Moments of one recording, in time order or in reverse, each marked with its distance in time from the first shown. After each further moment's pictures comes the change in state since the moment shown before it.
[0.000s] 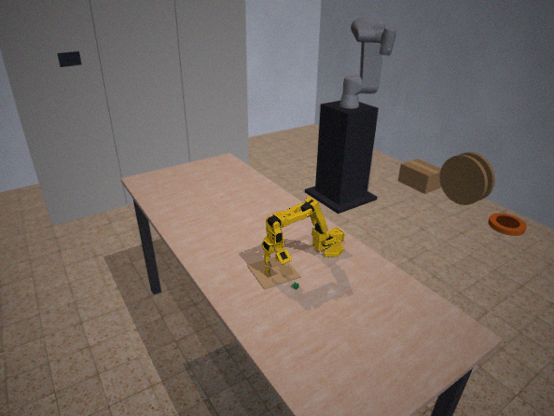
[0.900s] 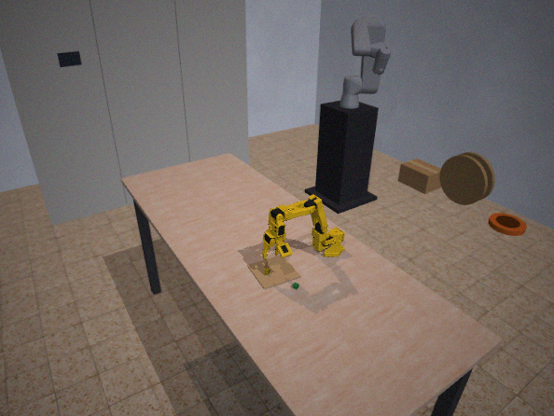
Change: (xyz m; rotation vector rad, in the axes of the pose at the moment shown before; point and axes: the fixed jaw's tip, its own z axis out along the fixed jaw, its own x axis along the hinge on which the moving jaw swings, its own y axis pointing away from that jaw) arm 0.000 -0.002 -0.024 0.096 -0.002 0.000
